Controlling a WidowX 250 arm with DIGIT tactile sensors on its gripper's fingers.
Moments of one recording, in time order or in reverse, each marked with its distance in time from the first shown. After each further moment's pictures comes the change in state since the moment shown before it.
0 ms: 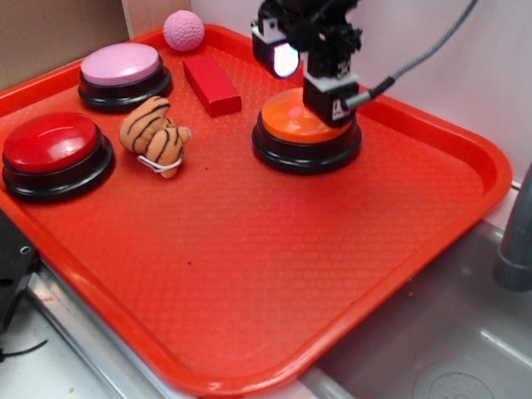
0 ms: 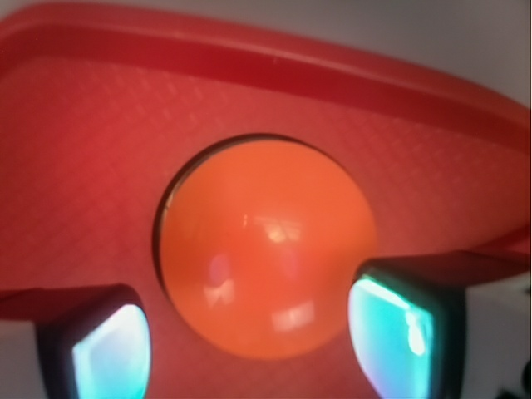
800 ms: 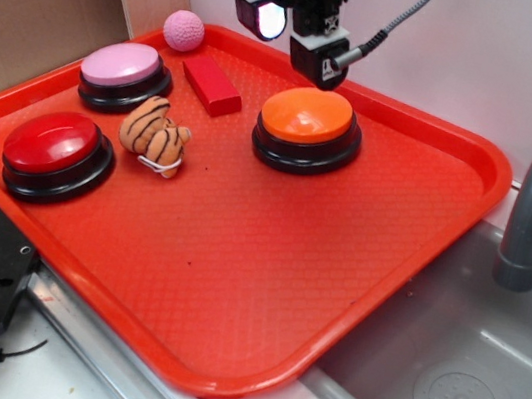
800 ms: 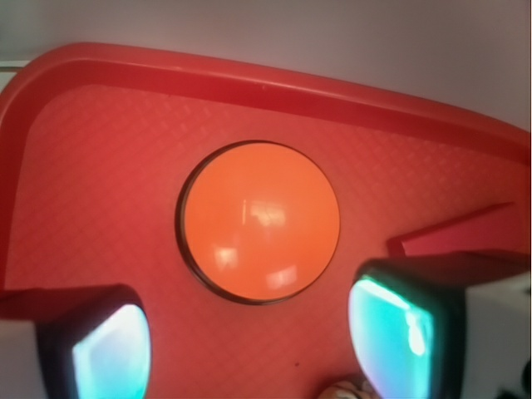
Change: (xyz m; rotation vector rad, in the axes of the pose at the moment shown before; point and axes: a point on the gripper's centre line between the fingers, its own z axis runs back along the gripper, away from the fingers) arm -0.011 -0.002 0.028 -0.002 -0.028 0.010
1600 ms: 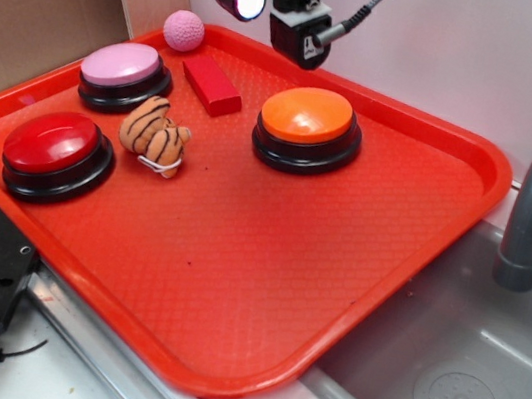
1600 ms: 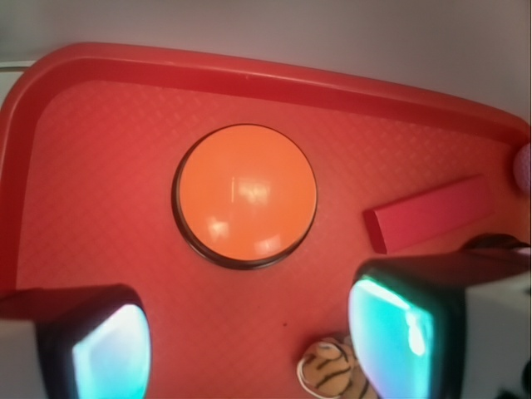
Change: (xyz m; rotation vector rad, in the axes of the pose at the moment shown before) arm -0.012 0.002 0.019 0.017 0.005 0.027
